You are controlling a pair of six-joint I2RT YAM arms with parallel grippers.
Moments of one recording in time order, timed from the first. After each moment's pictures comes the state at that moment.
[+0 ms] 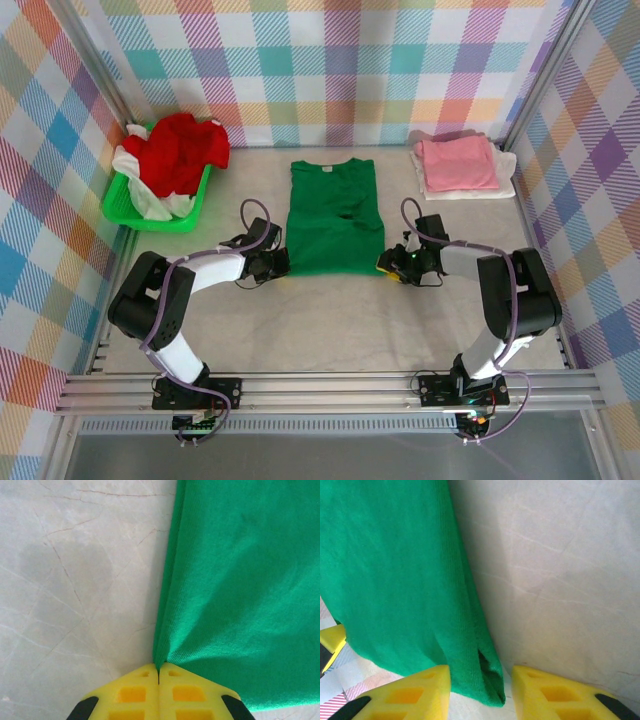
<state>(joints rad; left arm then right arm) -0.45 1.67 0.83 -0.23 0.12 -0.68 0.24 1.66 0.75 -0.20 -0.56 0.68</state>
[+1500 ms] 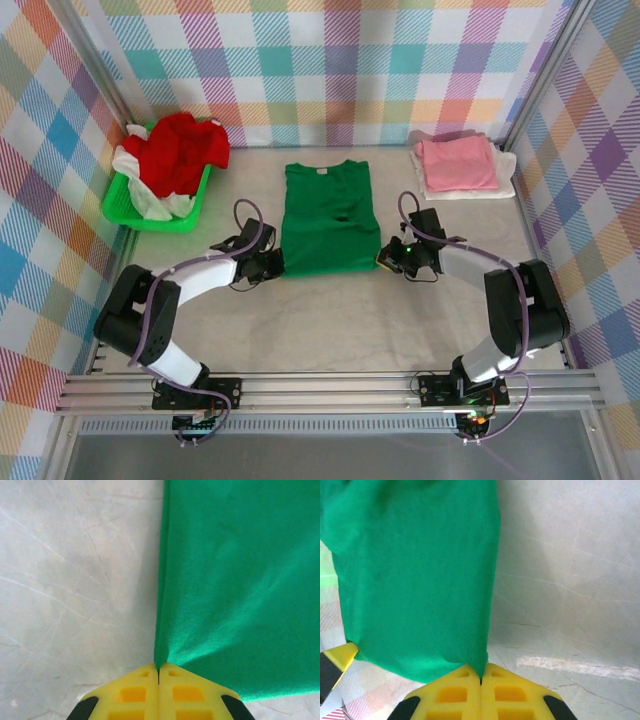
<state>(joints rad) -0.44 1.54 0.80 -0.30 0.09 -0.65 0.29 1.55 0.78 -0.24 -0.46 0.74</state>
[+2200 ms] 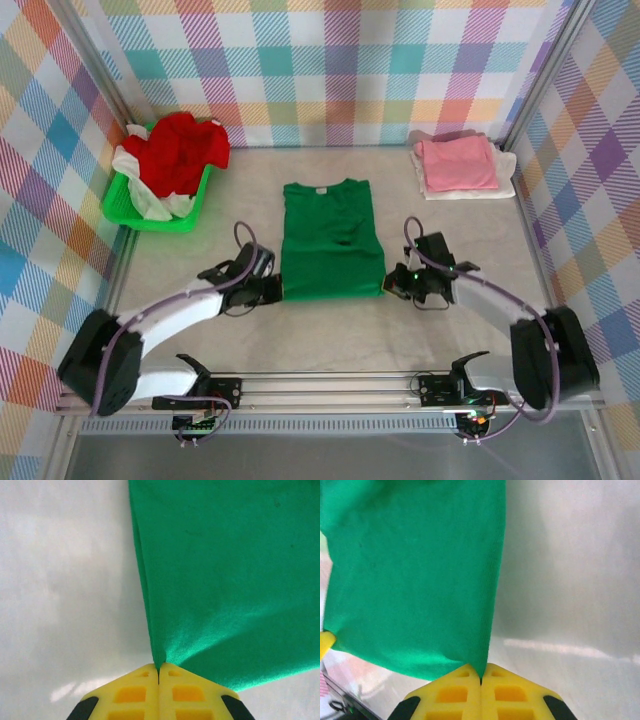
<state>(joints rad) -0.60 1.22 0.61 -0.43 0.07 -0.66 0.37 1.24 0.56 -0.38 -0.46 0.71</state>
